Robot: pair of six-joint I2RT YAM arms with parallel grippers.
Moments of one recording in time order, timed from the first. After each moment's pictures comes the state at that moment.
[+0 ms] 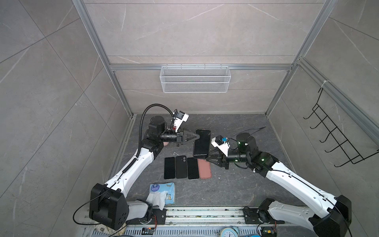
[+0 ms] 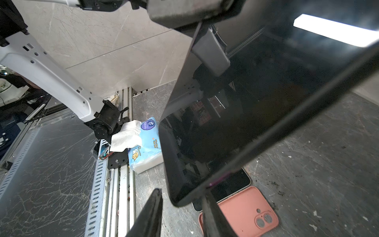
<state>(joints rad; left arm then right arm) -0.38 1.32 1.07 0.13 1.24 -0.49 0.65 1.13 0.96 -0.31 -0.67 -0.12</state>
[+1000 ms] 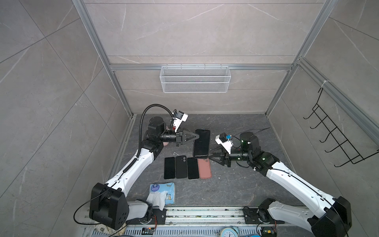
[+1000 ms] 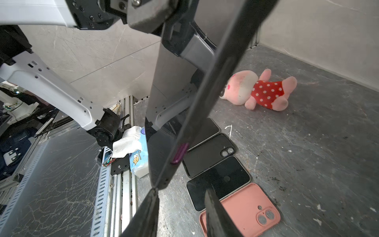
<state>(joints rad) -0.38 1.32 1.05 0.20 1.25 -0.54 0.57 1.13 0.91 -0.24 -0.77 -0.06</state>
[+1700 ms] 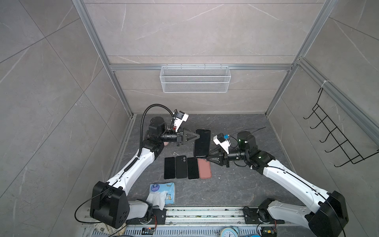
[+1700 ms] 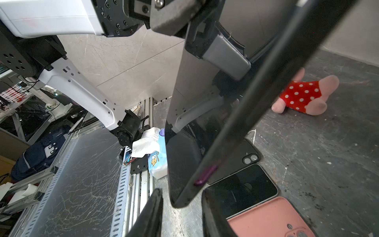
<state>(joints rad) -0.38 1.33 1.05 0.24 1.25 -0.56 0.57 1.18 0.90 -0.18 -0.88 -0.02</state>
